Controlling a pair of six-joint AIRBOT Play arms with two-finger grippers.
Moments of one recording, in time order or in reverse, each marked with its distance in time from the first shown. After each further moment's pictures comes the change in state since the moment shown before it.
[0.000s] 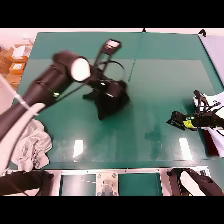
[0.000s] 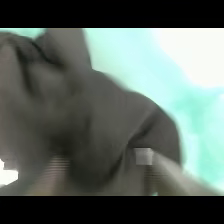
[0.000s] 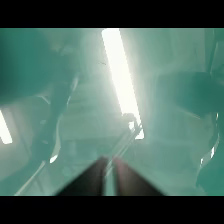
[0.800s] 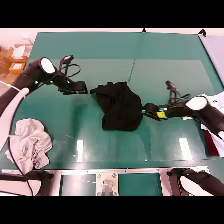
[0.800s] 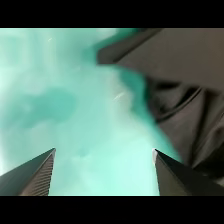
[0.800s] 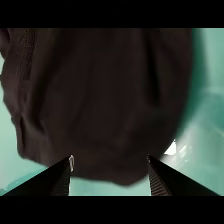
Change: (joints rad) left arm 0.489 -0.140 -0.188 -0.249 -0.006 0.106; right arm 0.388 -0.234 0.079 0.262 -0.271 -0.048
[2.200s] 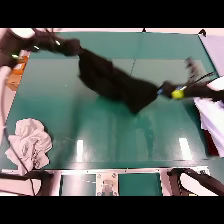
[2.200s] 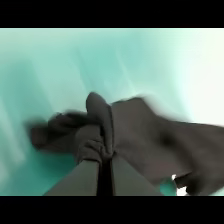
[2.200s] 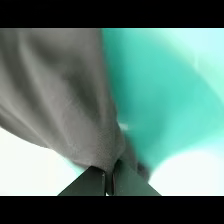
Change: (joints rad) left arm 0.056 0.025 0.472 -0.148 -0.041 0.126; right arm -0.245 0.002 0.301 0.058 0.148 -0.108
